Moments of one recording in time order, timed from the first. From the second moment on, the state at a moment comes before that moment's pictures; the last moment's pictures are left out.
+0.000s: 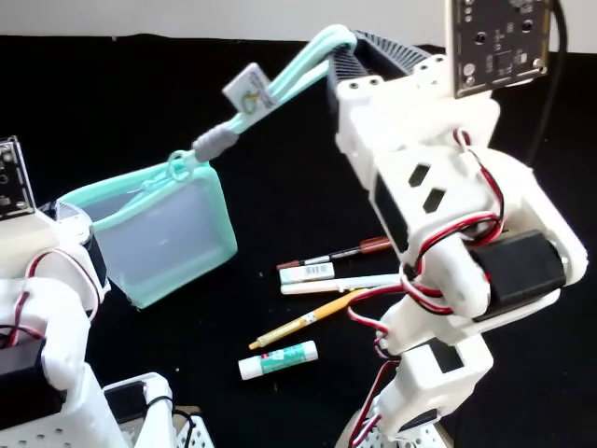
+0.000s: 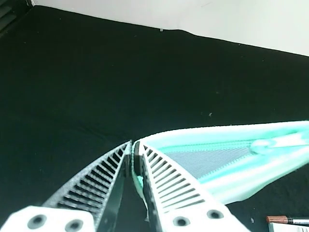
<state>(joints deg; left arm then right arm) -25.5 -58.6 17.2 86.7 2.9 -23.6 8.8 -95.4 99.8 -0.6</state>
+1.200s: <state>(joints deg) -25.5 -58.9 17.7 86.5 3.0 -20.6 8.7 -93.8 100.4 -0.6</state>
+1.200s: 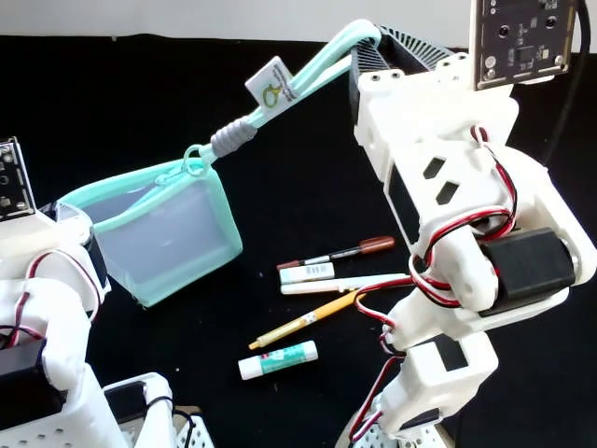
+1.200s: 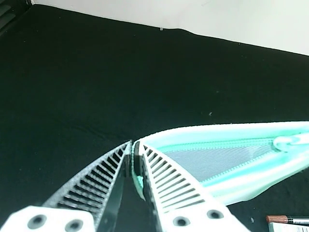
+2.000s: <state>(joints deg) -26.1 -58.3 17.8 86.5 2.9 -29.6 8.9 -35.0 100.4 -8.1</state>
